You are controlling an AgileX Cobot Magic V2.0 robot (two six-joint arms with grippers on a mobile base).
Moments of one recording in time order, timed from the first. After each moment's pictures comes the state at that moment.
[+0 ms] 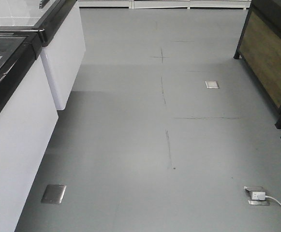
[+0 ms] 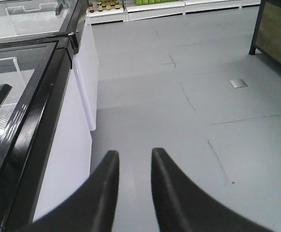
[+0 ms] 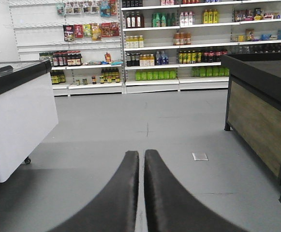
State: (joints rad) left arm -0.04 0.59 -0.52 -0.05 0.34 0.05; right arm -0.01 -0.01 0.03 0.01 0.06 0.04
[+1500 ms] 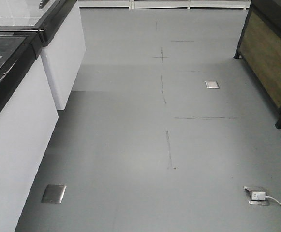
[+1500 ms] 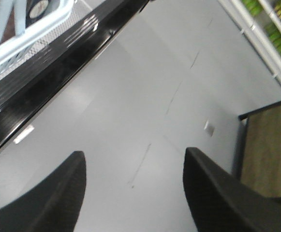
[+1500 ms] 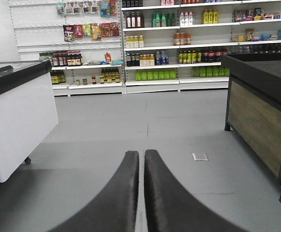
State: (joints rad) left arm 0.70 1.17 -1.29 -0.69 0.99 -0.10; right arm -0.01 -0.01 0.03 0.01 0.06 0.04
